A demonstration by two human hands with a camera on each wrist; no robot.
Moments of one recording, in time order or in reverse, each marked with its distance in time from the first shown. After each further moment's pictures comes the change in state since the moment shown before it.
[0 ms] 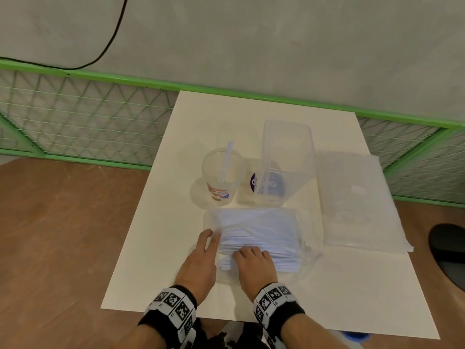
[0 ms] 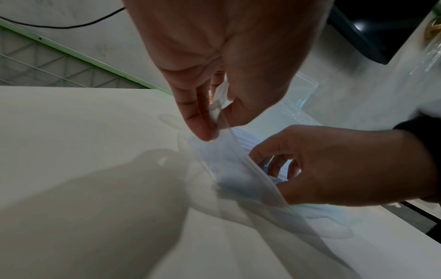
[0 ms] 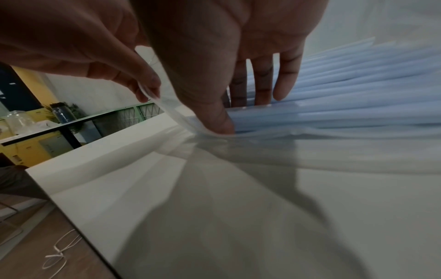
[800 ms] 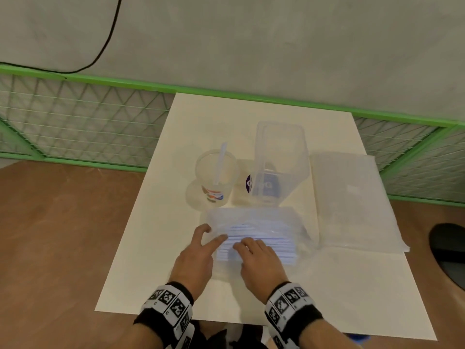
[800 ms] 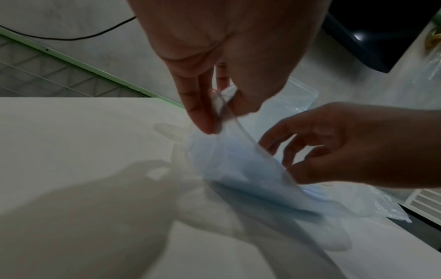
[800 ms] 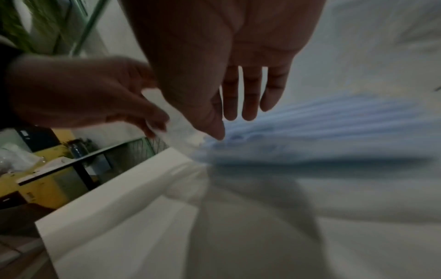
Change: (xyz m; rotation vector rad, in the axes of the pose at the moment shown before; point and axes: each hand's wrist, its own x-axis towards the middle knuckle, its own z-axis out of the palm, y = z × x) left_hand 0.005 0.000 -0.003 -0.167 0.170 0.112; right_hand -0.014 0.024 -0.035 0.192 0.166 -0.129
